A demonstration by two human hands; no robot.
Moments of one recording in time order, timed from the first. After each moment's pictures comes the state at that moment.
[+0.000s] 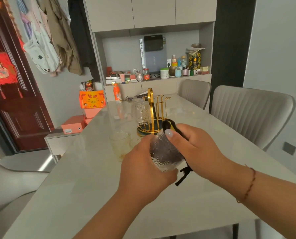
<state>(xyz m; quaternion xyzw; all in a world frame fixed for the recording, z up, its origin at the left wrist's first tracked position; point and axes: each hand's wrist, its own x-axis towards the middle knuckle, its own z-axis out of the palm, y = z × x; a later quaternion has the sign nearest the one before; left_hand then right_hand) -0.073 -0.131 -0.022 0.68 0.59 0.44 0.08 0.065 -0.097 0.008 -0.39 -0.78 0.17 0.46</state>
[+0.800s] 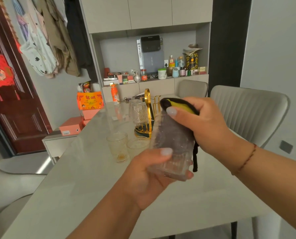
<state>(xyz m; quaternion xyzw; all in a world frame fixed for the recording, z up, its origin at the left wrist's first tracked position) -0.061 -0.130 -0.011 0.50 0.18 0.47 0.70 0.079 -0.091 0.049 -0.27 -0.73 0.25 0.58</state>
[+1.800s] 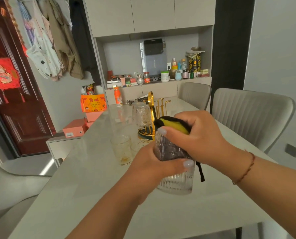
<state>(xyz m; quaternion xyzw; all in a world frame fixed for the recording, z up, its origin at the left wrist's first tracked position) -0.073 -0.122 -0.003 0.66 0.38 0.46 0.47 0.068 -0.090 0.037 -0.30 -0.79 0.08 0.53</state>
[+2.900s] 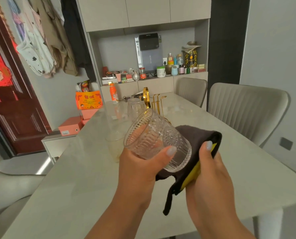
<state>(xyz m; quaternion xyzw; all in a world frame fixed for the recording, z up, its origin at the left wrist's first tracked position) -0.057 -0.134 -0.018 0.53 0.33 0.68 0.37 0.052 -0.152 -0.019 -0.33 -0.28 0.56 0.70</state>
